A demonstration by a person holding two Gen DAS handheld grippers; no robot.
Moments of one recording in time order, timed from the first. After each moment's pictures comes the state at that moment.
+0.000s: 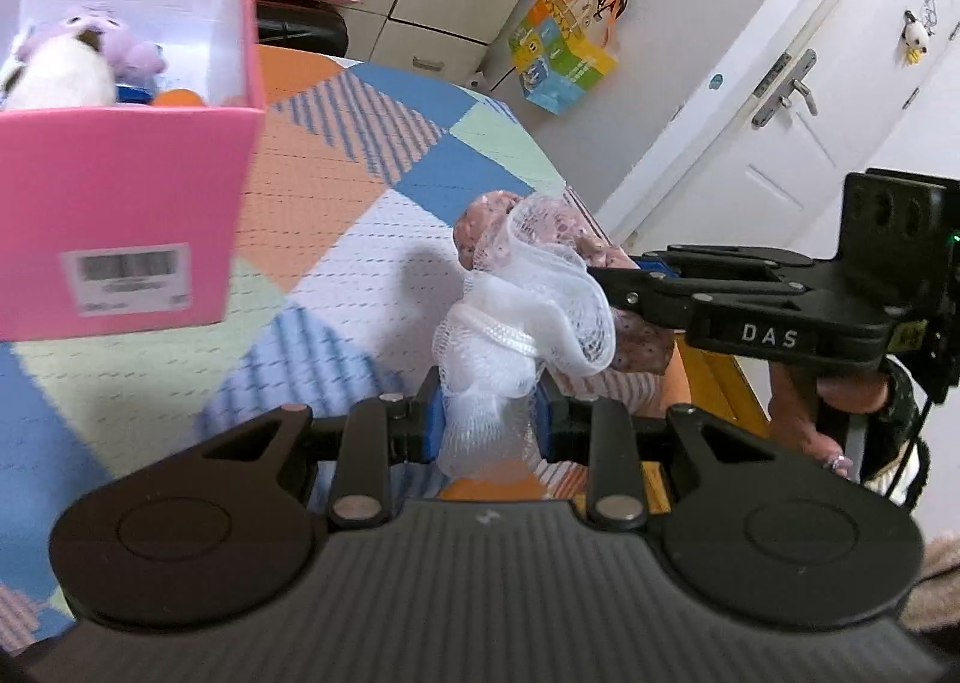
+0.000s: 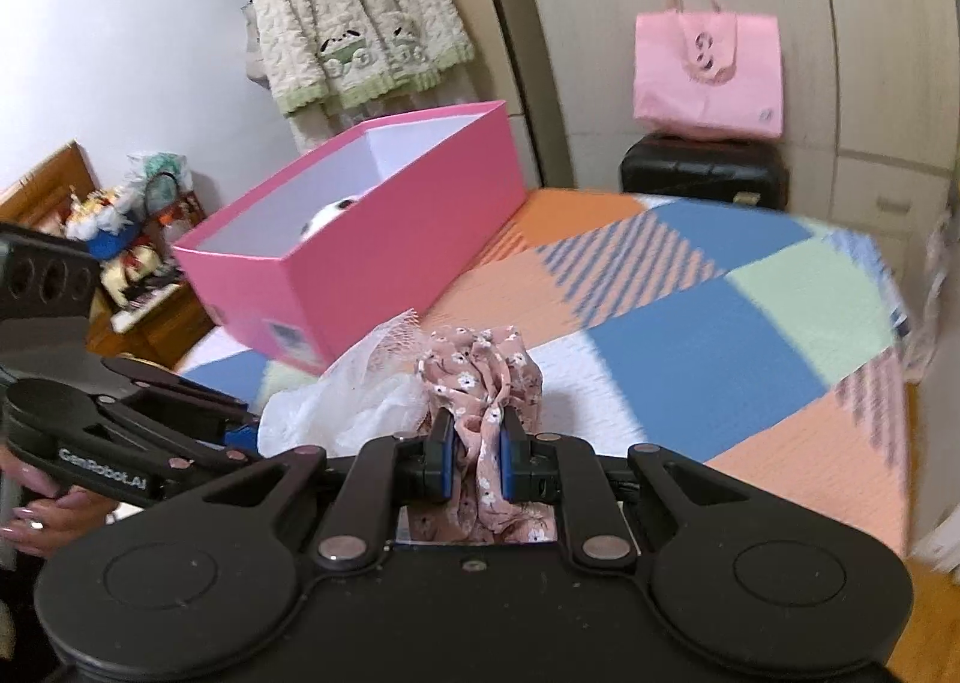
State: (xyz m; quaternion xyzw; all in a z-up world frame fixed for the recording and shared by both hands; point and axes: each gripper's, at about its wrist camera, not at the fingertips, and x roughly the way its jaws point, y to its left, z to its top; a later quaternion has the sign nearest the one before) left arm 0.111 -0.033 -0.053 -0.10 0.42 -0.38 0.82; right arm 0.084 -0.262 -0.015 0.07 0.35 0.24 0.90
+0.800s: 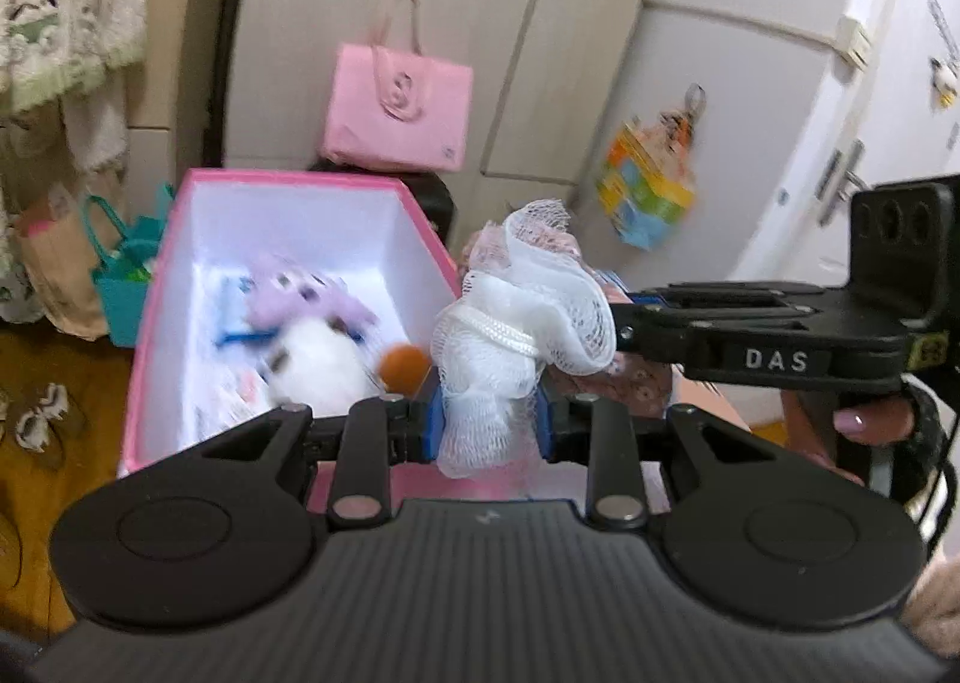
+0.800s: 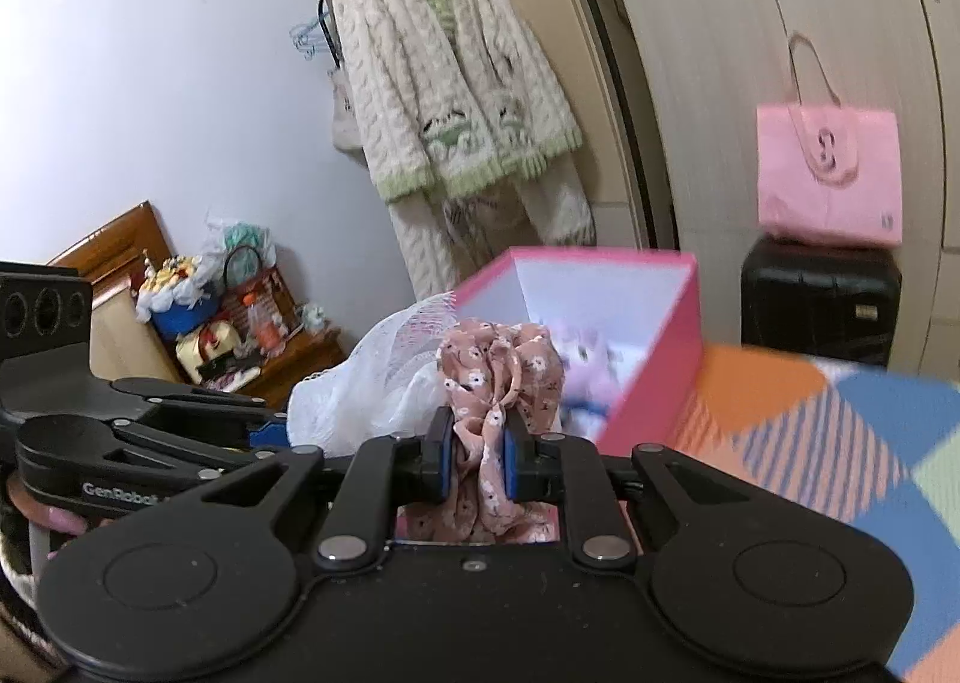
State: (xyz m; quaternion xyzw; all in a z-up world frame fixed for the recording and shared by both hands) left arm 0.150 0.071 0.048 -0.05 0.30 -0.29 0.91; right arm 0.158 -0.143 0.061 0.09 0.27 0.29 0.91
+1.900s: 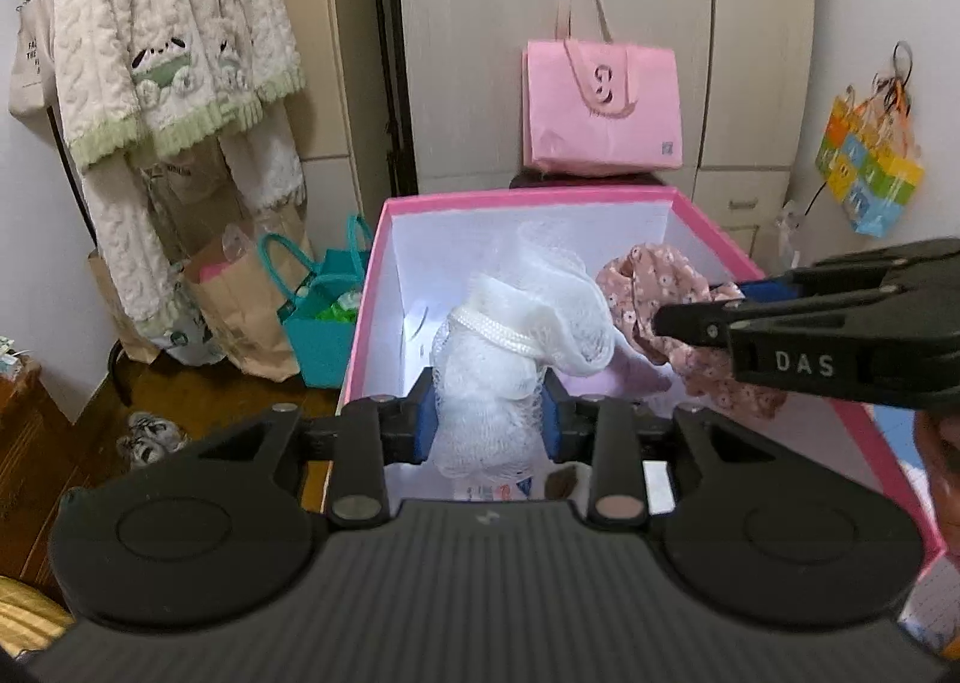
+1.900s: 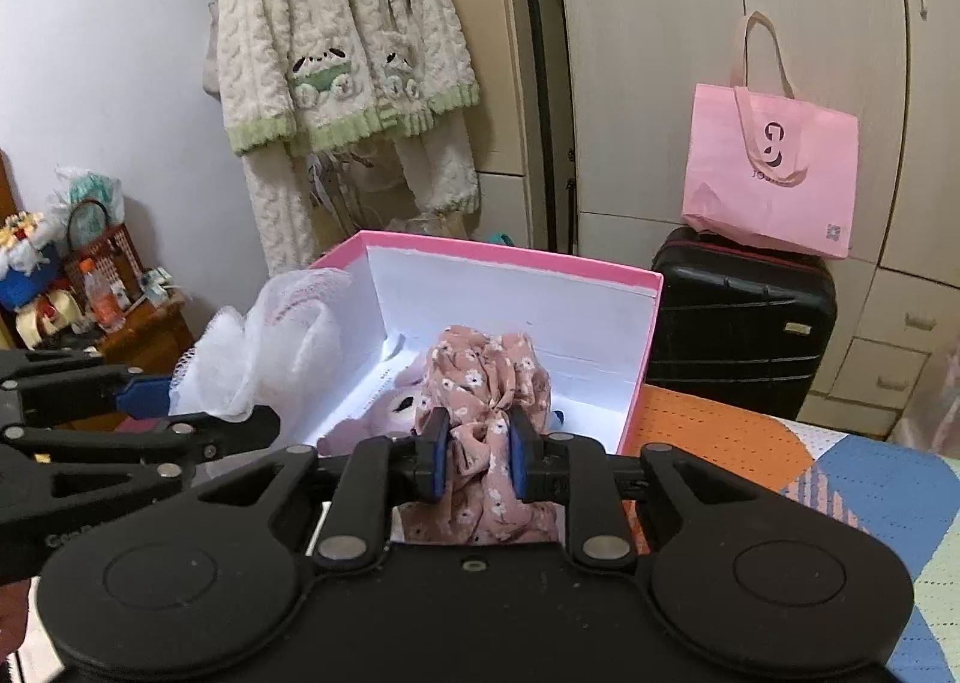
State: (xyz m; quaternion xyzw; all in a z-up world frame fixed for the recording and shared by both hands) left arm 0.257 0.078 0.003 0.06 0.30 -0.10 0.95; right arm 0.279 -0.090 0.012 0.01 0.32 0.17 0.93
